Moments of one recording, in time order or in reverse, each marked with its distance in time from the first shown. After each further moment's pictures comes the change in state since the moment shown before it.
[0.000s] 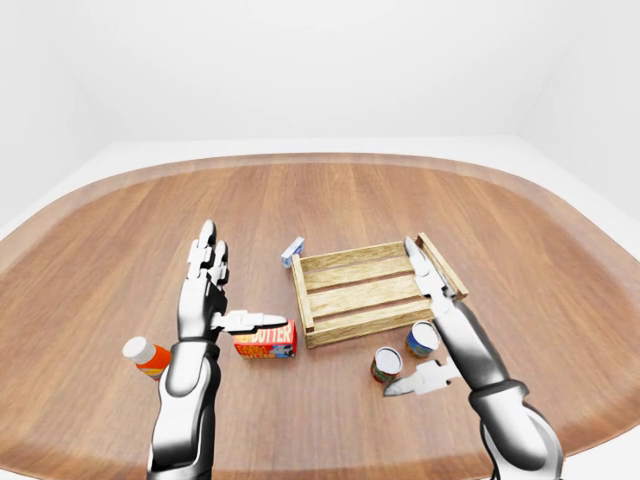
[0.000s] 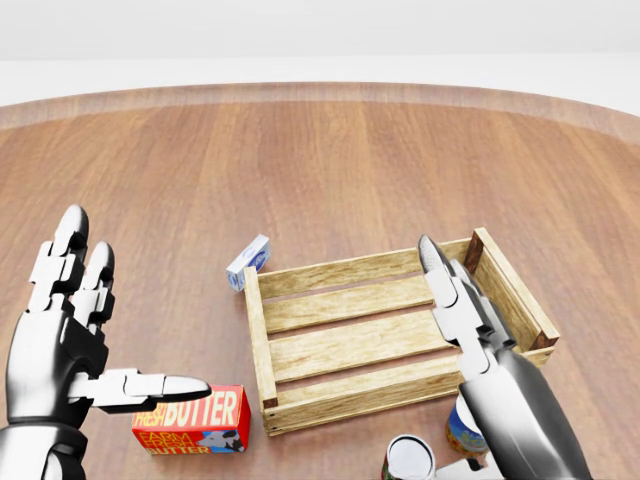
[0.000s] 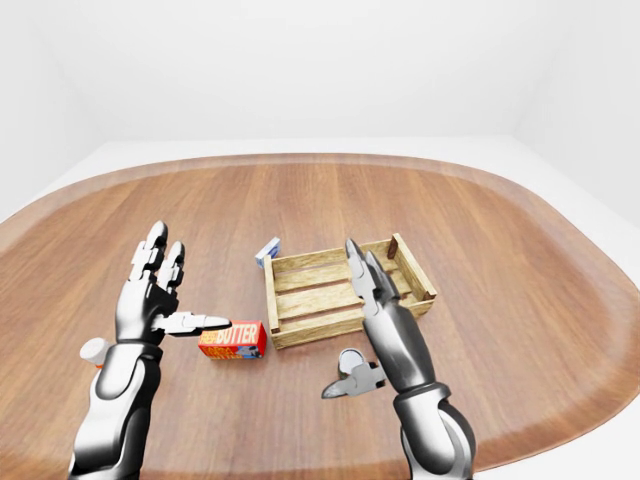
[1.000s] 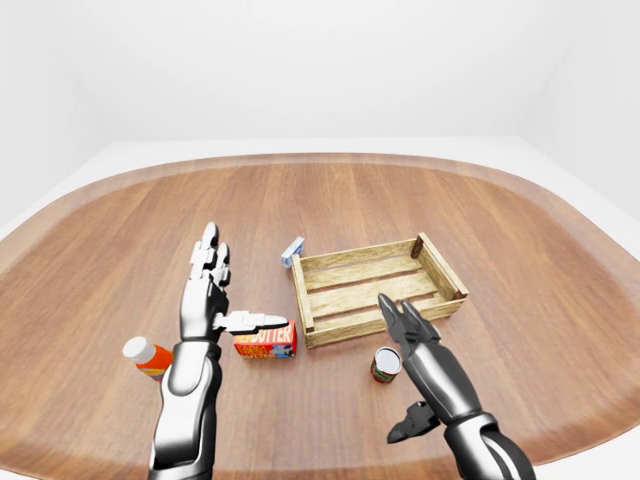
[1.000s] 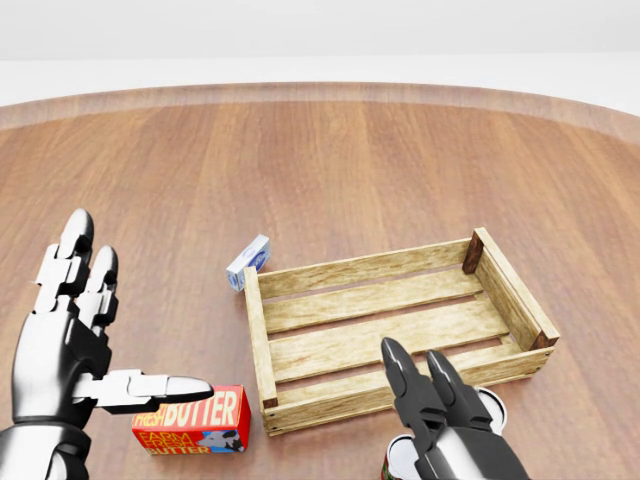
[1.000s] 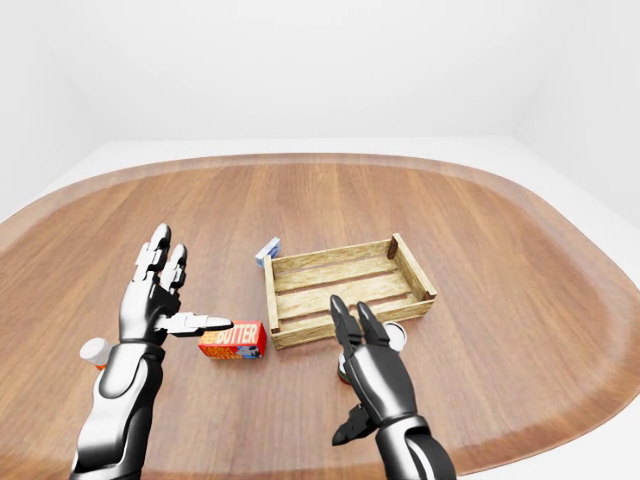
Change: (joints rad) left arm -0.003 0.000 -0.005 0.020 0.006 0.000 0.001; right arm 0.173 -0.088 0.156 0.122 -0.312 0.000 -0.062
